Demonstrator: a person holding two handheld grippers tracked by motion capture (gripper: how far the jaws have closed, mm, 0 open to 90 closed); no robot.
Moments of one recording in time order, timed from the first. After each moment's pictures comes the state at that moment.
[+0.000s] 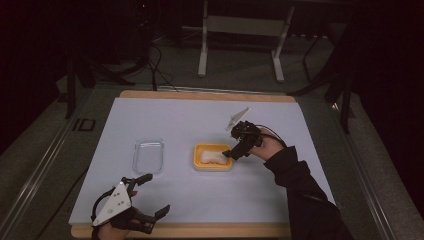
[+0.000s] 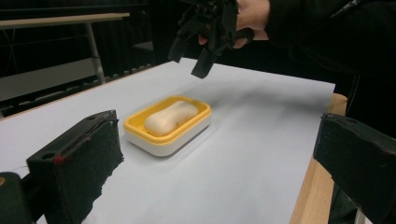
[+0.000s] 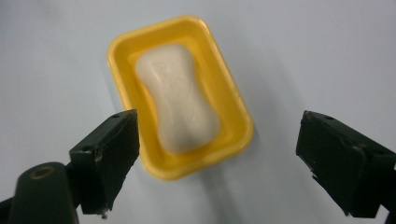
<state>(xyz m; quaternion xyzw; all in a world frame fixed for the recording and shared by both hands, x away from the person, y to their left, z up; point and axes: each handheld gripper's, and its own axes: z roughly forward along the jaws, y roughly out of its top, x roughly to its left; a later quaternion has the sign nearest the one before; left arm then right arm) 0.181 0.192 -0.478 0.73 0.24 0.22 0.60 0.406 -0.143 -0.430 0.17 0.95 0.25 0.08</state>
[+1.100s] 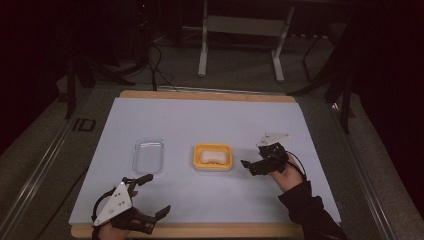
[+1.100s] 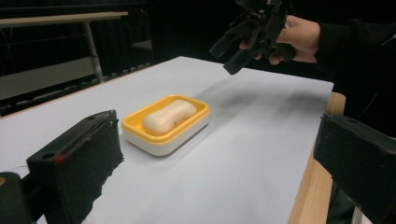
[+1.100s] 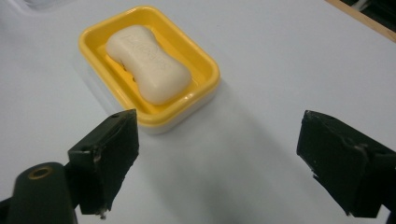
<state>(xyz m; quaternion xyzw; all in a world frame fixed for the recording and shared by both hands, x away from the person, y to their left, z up) 0.181 0.191 -0.478 0.73 0.24 0.21 0.60 0.346 -0.215 -0.452 0.30 0.87 0.35 0.17</state>
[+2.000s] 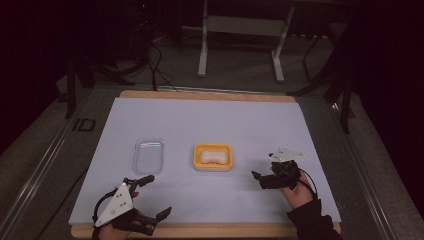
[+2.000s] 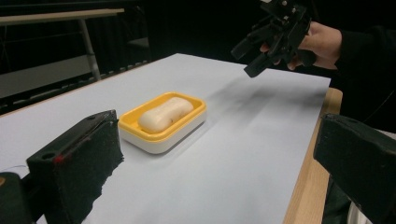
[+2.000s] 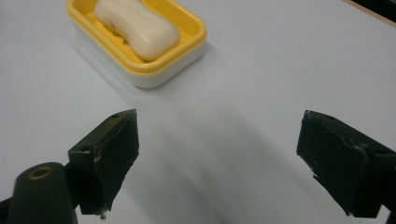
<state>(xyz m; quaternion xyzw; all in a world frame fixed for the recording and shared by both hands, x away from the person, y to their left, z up) 0.180 0.189 -0.478 0.74 0.24 0.21 0.59 0.307 -0.245 -0.468 0.33 0.85 0.35 0.21</state>
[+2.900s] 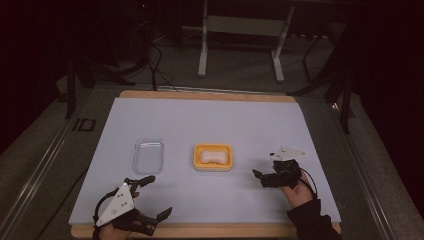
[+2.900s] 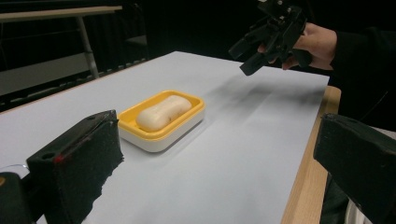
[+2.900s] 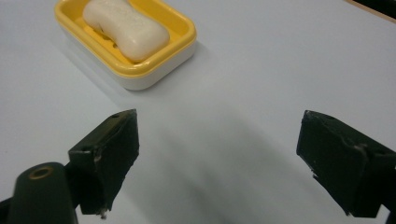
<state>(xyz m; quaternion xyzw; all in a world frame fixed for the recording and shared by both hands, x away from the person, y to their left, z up) 0.180 0.187 -0.478 0.74 0.24 0.21 0.59 0.312 -0.250 -0.474 0.34 0.84 0.36 0.20</state>
